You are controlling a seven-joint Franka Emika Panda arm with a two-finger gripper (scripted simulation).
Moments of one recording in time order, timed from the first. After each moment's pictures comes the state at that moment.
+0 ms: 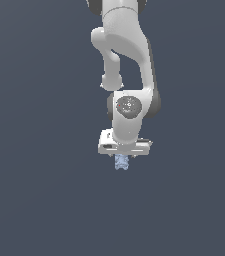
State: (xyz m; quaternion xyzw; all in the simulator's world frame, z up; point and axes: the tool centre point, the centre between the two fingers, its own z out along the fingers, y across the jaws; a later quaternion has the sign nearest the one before) arm 0.044 0.045 0.090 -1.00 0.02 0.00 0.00
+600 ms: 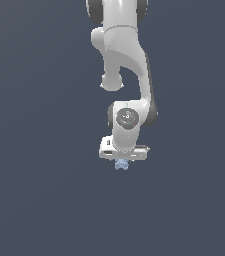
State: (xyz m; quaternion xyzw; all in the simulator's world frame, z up) arm 0.043 0.045 0.045 -1.00 0.02 0.00 0.00
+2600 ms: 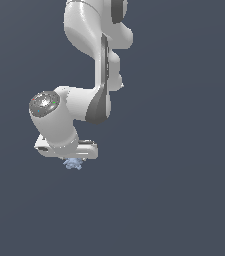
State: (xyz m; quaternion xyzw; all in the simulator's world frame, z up) arm 0.076 -0.151 0.128 -1.00 0.02 0.00 0.00
